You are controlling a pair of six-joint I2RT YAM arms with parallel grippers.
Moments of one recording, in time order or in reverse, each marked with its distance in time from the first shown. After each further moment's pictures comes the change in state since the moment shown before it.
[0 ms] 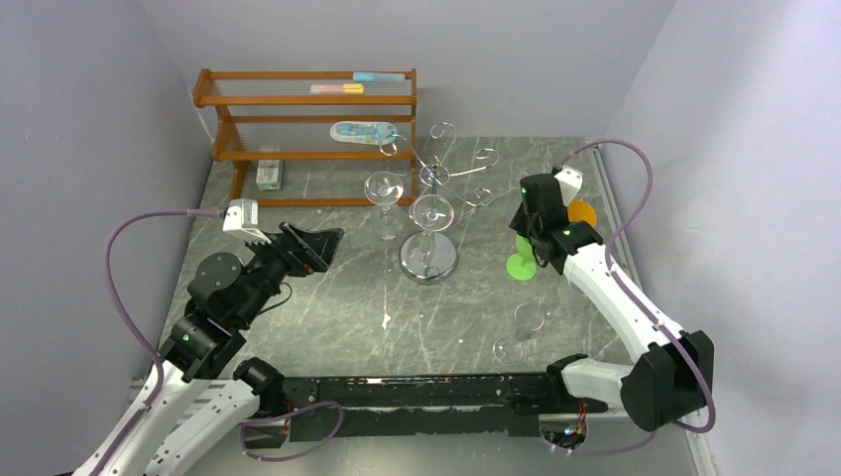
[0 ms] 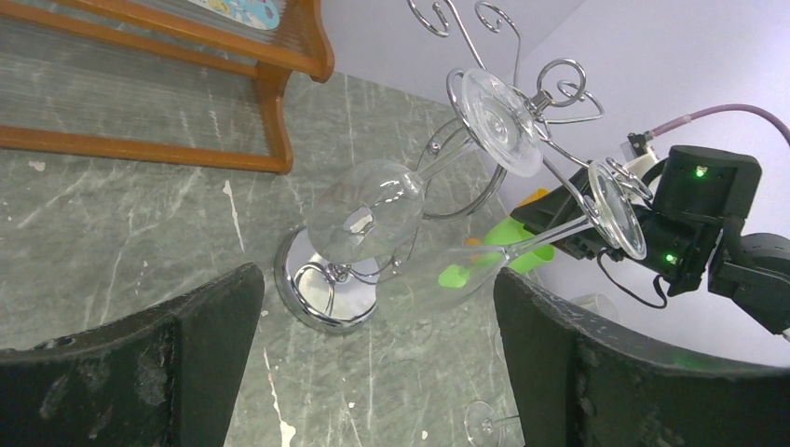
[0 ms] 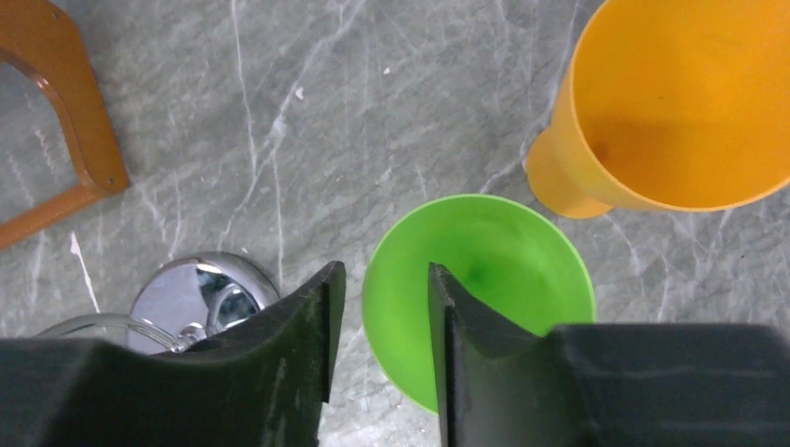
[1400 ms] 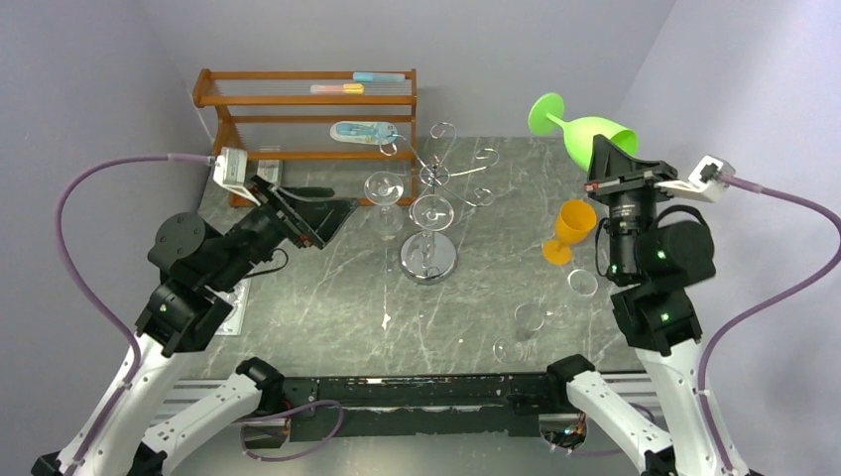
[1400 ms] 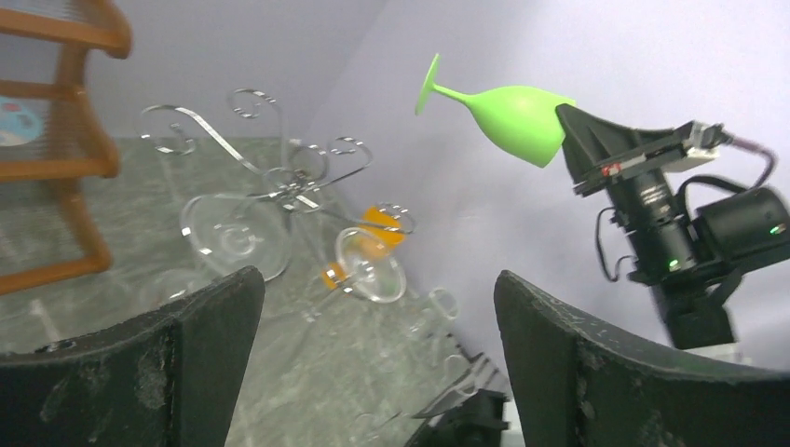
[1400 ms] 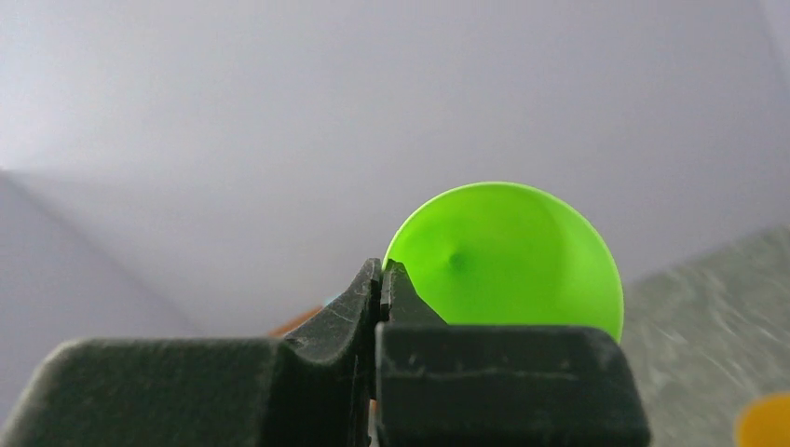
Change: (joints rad) left arm 0.000 0.209 0.365 0.037 0.301 -0.004; right arm -0.010 -0.449 0.195 0.384 -0.039 -0.082
